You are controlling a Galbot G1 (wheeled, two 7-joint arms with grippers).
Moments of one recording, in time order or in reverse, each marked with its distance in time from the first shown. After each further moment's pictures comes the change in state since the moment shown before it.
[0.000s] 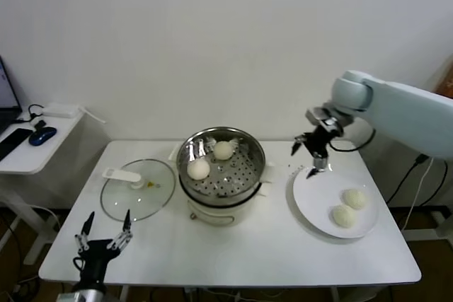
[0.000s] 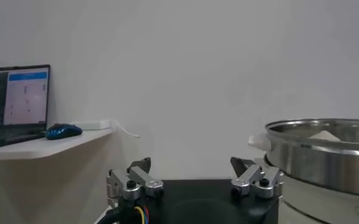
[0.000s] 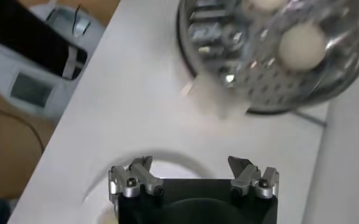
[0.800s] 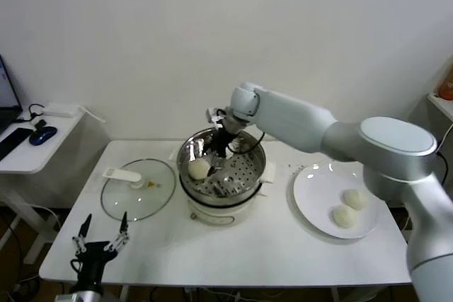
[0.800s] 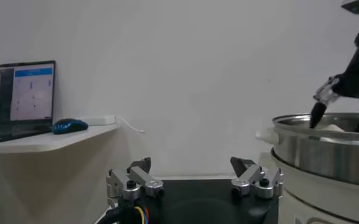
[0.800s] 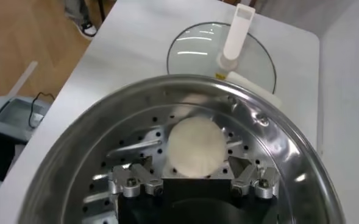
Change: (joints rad) left arm -0.006 0.013 -0.012 0.032 -0.015 -0.016 -0.001; right arm -0.043 0.616 0.019 -0.373 0.324 -0.176 0.130
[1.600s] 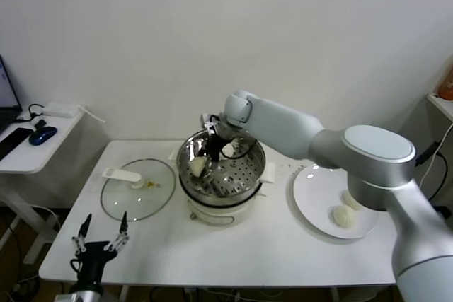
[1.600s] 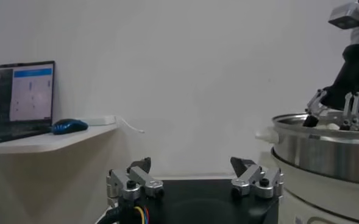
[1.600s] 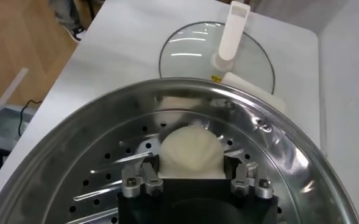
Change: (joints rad) left arm -0.001 0.004 -0.002 0.006 0.001 -0.002 0.000; right arm -0.123 0.147 0.066 -0.171 -0.042 -0.011 0.051
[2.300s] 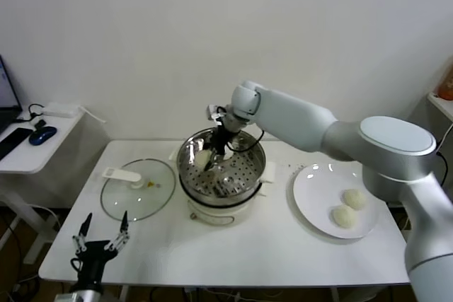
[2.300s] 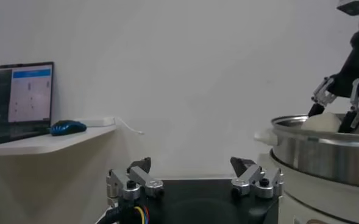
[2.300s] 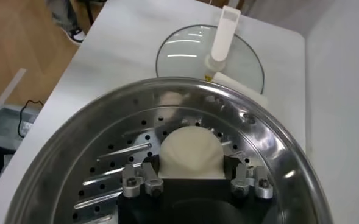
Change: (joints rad) left arm -0.002 0.000 0.002 -0.005 0.001 0.003 0.001; right arm 0.041 -0.040 -0.020 0.042 0.034 -0.010 0.001
